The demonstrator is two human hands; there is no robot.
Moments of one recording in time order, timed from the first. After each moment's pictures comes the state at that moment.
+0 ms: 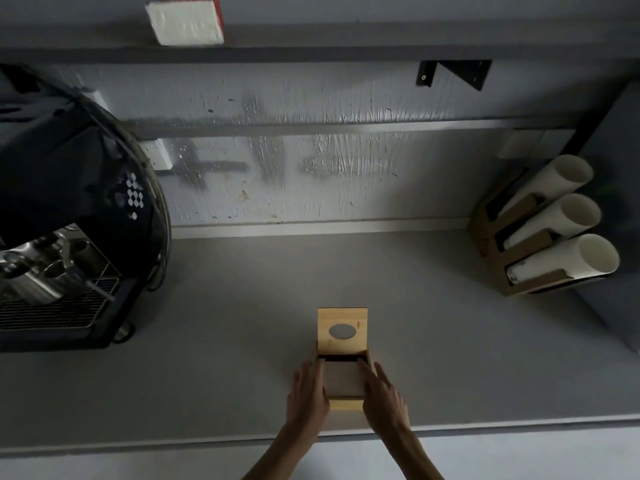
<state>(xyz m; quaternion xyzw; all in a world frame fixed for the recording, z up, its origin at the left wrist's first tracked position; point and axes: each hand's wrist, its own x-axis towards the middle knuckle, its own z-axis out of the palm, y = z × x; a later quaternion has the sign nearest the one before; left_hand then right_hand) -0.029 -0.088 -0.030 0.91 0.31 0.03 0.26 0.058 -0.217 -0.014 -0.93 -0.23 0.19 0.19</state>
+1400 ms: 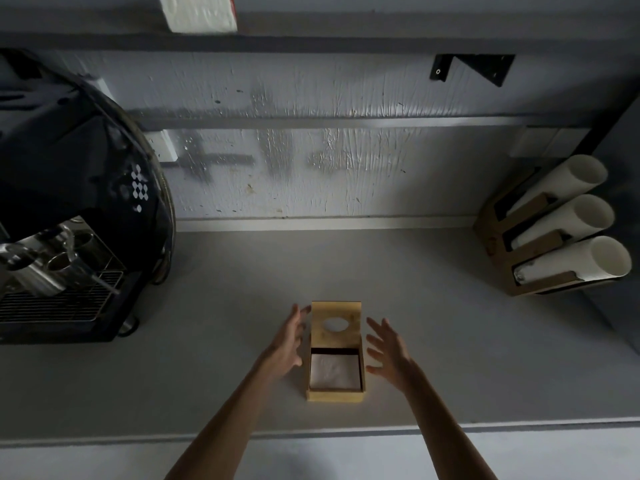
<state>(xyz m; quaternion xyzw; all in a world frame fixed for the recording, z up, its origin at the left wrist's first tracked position) 0.017 0.011 0.035 0.50 0.39 -0.04 0.77 0.125 -0.189 0.011 -0.64 0.01 0.45 0.62</state>
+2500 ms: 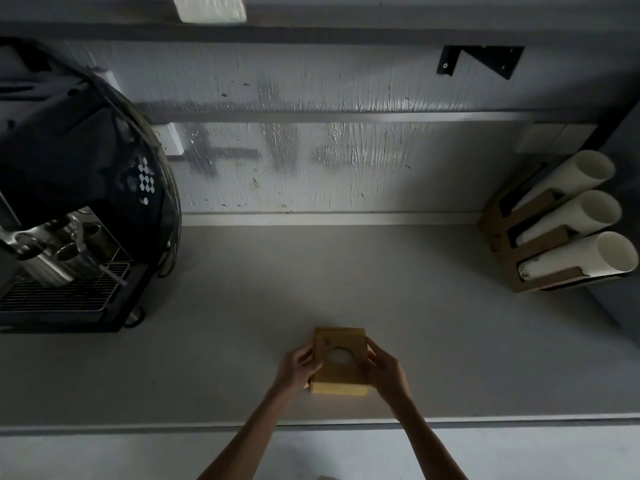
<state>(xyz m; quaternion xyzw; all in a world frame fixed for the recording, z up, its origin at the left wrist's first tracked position) -0.026 -0.020 -0.028 0.59 0.37 -0.01 0.71 0.088 -0.195 -0.048 -0.78 -0.11 0.28 0.54</state>
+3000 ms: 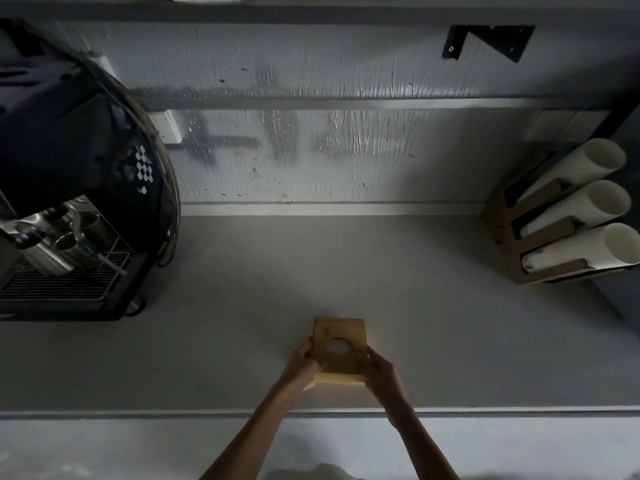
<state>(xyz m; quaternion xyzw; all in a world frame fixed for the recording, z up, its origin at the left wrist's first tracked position) -0.023 -0.040 -0.031 0.58 0.42 -0.05 0.70 0.068 -0.201 -0.059 -0.80 -0.13 0.29 0.52</state>
